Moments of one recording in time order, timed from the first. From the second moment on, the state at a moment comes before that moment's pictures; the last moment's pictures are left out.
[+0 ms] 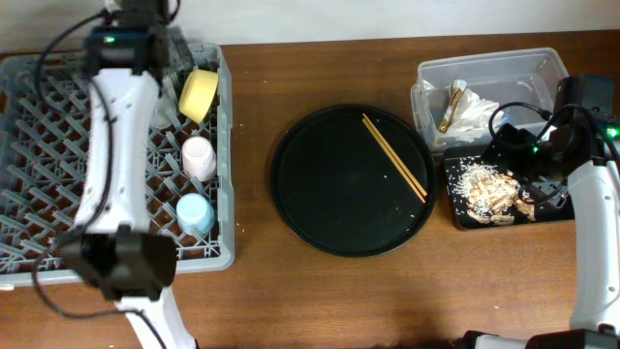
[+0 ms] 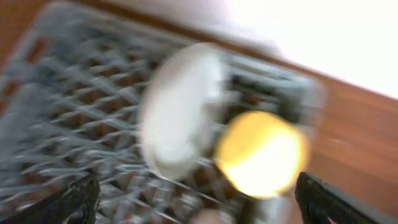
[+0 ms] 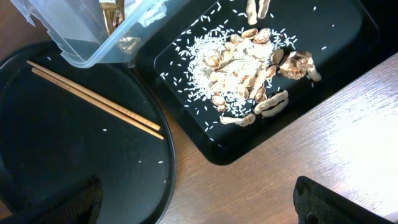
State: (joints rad) left arm -0.06 2.03 2.29 -1.17 -0.31 -0.33; right arm -0.26 1.48 1.47 -1.25 -0.06 0.41
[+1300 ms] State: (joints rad) left arm -0.78 2.51 2.30 -0.80 -0.02 -0.46; right arm -0.26 1.48 1.47 -1.28 -0.06 0.38
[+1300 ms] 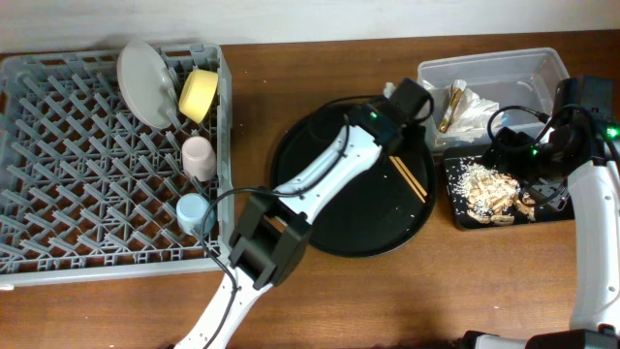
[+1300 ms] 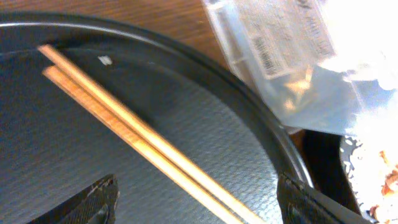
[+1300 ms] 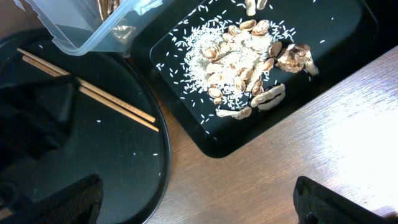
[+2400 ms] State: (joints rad) left arm -0.84 2.58 2.30 -0.96 -0.18 -0.36; right arm -0.26 1.48 1.47 -1.31 -0.06 0.36
